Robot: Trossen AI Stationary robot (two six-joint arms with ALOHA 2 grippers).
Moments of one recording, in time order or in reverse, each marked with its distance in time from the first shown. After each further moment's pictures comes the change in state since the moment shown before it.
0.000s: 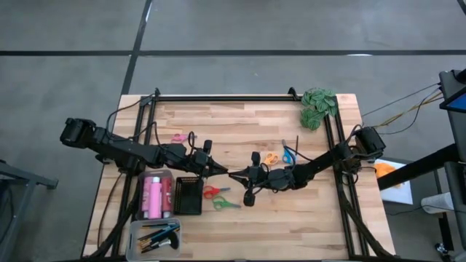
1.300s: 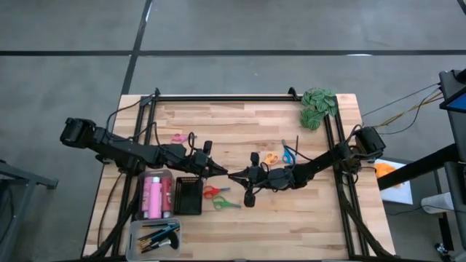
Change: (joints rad) left arm 0.000 0.000 0.000 -0.001 0.004 0.000; right arm 0.000 0.000 -0.001 0.006 -0.046 0.025
